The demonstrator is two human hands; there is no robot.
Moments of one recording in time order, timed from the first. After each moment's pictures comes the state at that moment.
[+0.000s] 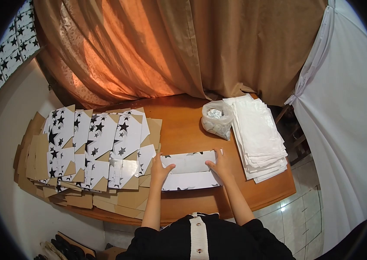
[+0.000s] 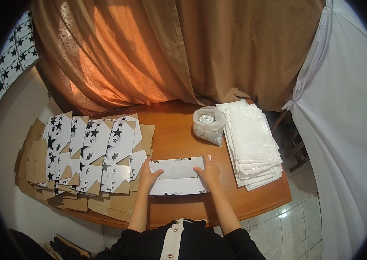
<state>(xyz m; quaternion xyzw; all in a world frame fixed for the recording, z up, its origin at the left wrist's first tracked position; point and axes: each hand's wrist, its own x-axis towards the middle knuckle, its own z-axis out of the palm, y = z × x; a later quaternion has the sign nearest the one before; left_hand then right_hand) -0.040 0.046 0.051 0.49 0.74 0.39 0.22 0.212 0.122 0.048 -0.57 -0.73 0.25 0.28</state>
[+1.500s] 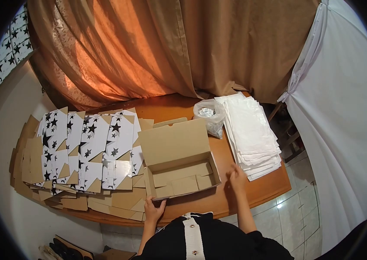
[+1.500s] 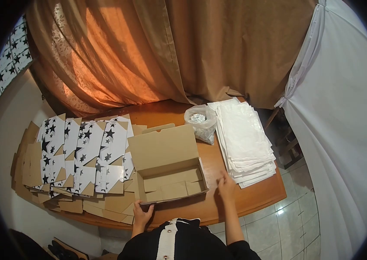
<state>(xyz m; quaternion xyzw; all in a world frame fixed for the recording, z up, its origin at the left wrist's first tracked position) -0.013 -0.102 -0.013 0.55 0.69 0.46 0.09 0.300 0.066 0.036 -0.62 -0.61 0.24 0.43</state>
